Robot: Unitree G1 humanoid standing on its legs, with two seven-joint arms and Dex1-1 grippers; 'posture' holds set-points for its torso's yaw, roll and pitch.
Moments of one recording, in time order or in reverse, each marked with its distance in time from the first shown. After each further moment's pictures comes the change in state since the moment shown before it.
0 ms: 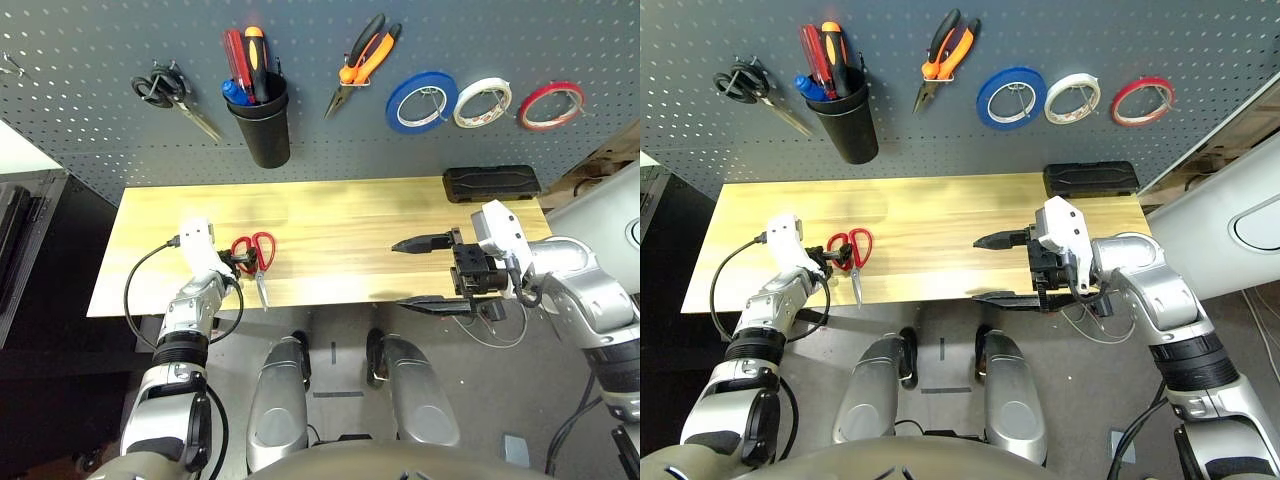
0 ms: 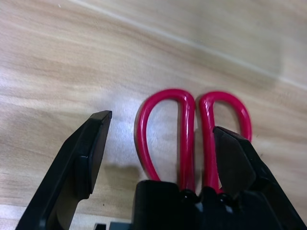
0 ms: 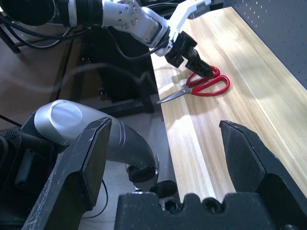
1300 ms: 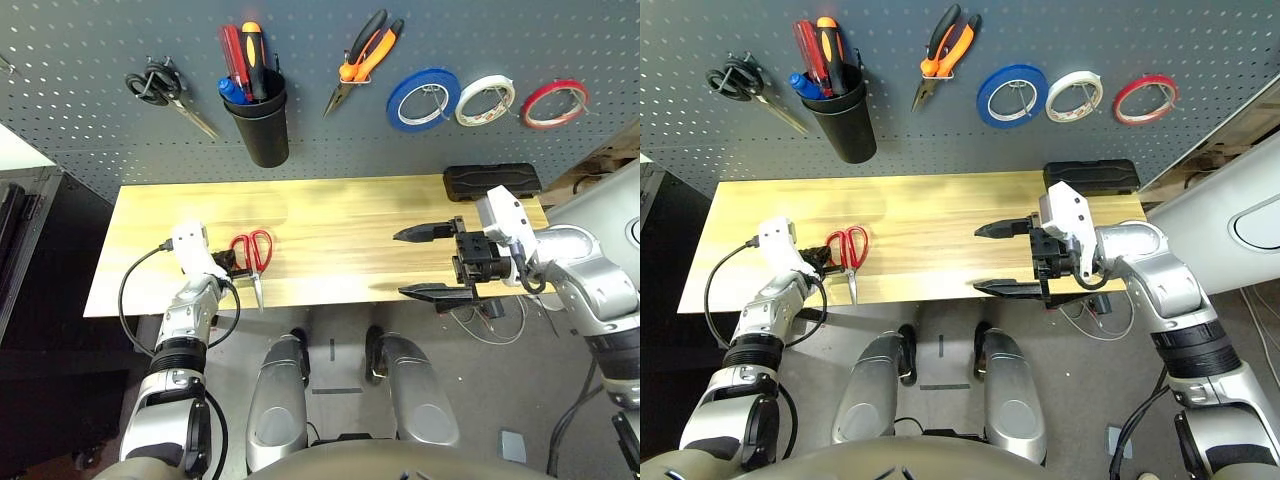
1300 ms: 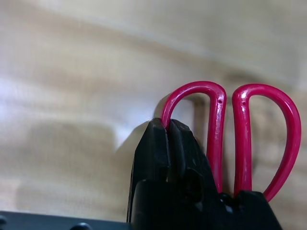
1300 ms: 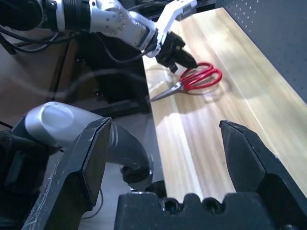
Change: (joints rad) left arm 0.023 0.012 -0.005 -0.054 0.047 -0.077 0.019; right arm -0.070 -0.009 -0.003 0.063 0.019 -0.020 -0.001
